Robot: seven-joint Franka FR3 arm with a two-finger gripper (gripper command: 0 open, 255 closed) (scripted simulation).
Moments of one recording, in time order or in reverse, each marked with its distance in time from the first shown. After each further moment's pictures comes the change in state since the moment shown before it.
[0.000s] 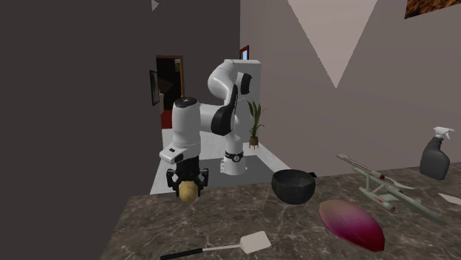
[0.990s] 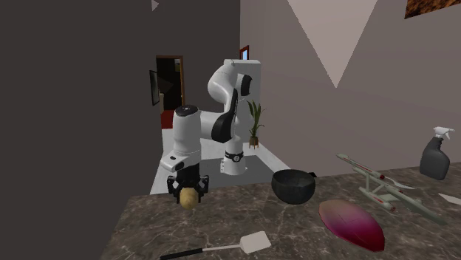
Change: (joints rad) arm -0.002 0.030 0.005 -0.021 0.009 0.051 -0.001
